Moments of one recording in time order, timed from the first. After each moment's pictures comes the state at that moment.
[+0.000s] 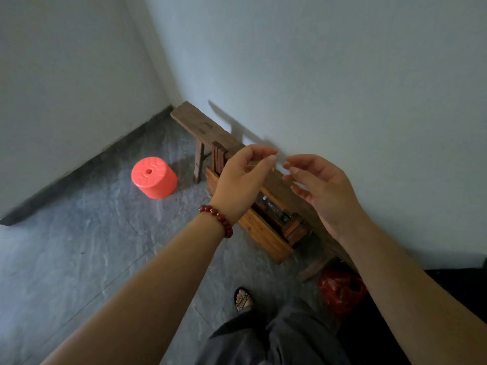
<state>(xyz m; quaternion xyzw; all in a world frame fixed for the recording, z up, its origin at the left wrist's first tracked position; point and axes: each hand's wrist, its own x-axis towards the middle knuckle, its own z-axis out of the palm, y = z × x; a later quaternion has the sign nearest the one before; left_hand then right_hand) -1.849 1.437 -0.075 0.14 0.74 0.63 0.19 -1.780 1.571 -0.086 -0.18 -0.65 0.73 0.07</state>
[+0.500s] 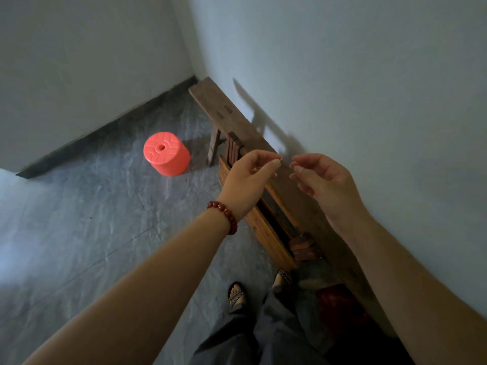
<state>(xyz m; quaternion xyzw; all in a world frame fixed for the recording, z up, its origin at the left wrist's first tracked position) -1.939 1.468 -0.145 0.04 0.75 0.62 0.21 -1.895 1.616 -0.155 -0.17 -0.68 0.72 -0.01</state>
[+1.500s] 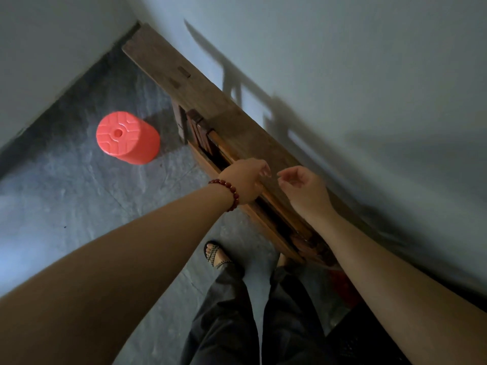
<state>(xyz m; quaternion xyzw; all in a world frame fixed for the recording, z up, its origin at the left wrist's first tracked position) -2.064 1.528 -0.343 0.30 0.86 0.15 0.38 -1.966 1.654 -0.359 -0.33 -0.76 0.55 -0.12</state>
